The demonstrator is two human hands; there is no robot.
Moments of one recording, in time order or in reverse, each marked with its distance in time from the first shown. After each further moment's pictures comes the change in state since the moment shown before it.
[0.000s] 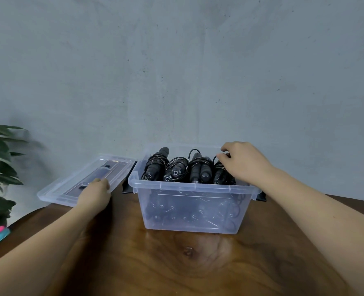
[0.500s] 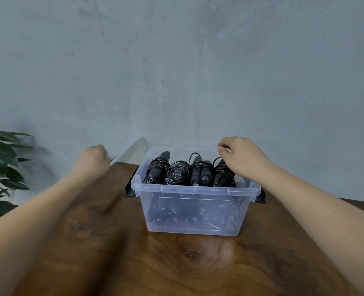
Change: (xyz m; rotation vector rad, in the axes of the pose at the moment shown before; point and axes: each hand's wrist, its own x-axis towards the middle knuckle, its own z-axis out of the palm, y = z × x) left_hand 0.006 0.055 -0.128 -0.106 0.270 0.095; right_hand 0.002 -0.001 -0.016 0.180 0.056 -0.047
